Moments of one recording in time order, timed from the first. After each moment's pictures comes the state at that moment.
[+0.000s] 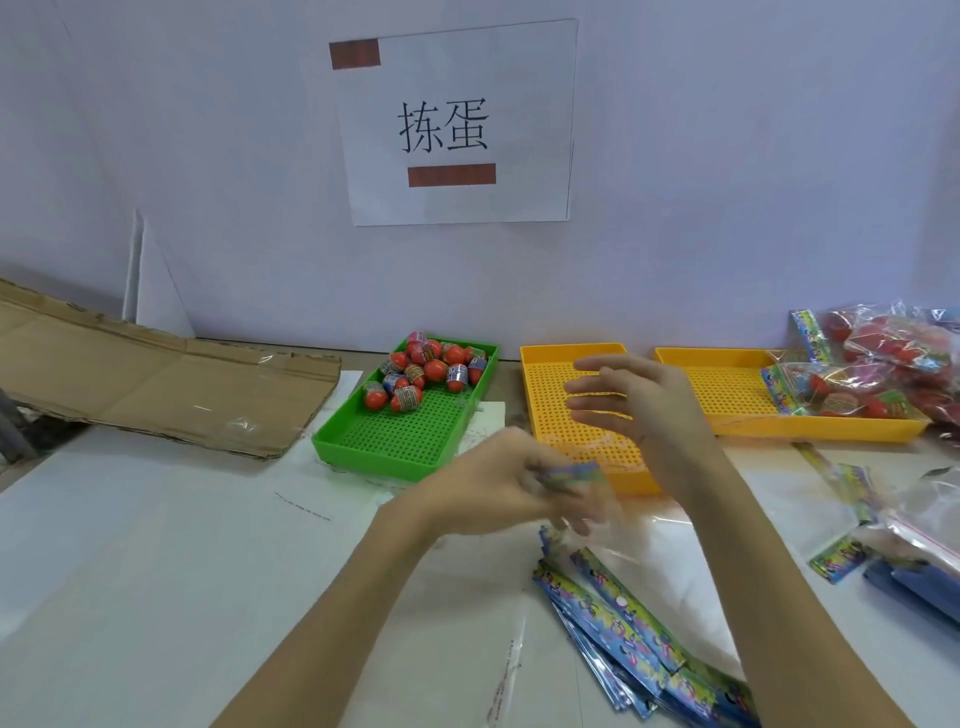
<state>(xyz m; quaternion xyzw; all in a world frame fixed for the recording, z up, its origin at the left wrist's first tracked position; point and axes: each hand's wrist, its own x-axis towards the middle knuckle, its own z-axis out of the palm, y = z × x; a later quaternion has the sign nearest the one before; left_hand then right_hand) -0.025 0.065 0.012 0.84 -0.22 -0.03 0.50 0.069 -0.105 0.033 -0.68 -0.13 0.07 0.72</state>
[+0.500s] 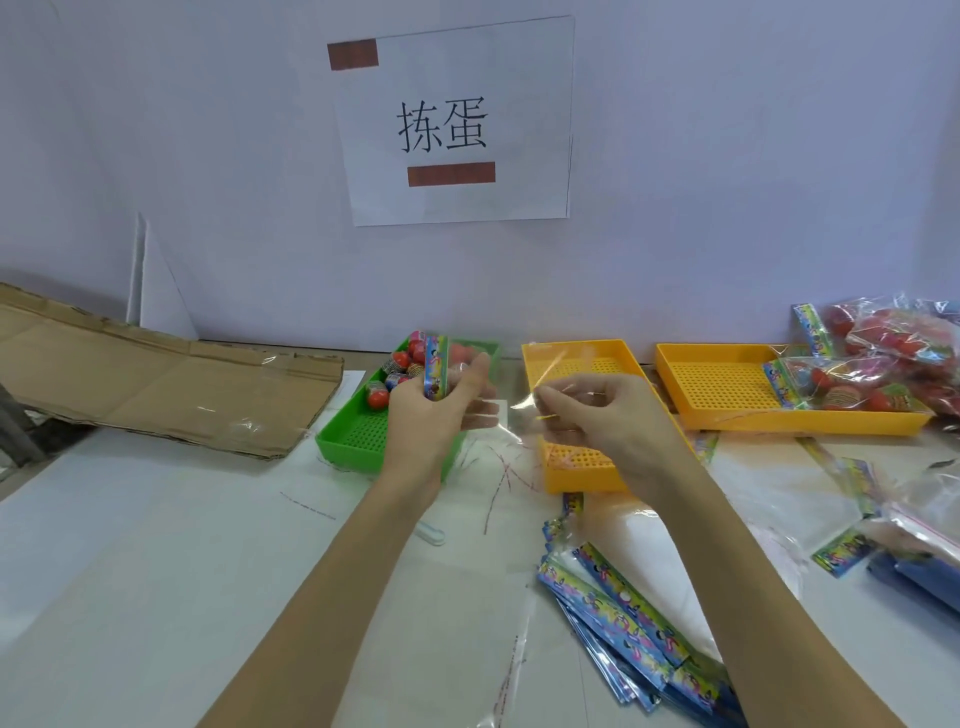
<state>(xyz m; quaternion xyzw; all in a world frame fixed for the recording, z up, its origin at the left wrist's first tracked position) -0.007 0.093 0.011 0.65 0.13 0.26 0.70 0.055 -0.089 0.021 -0.68 -0.21 0.11 0.69</state>
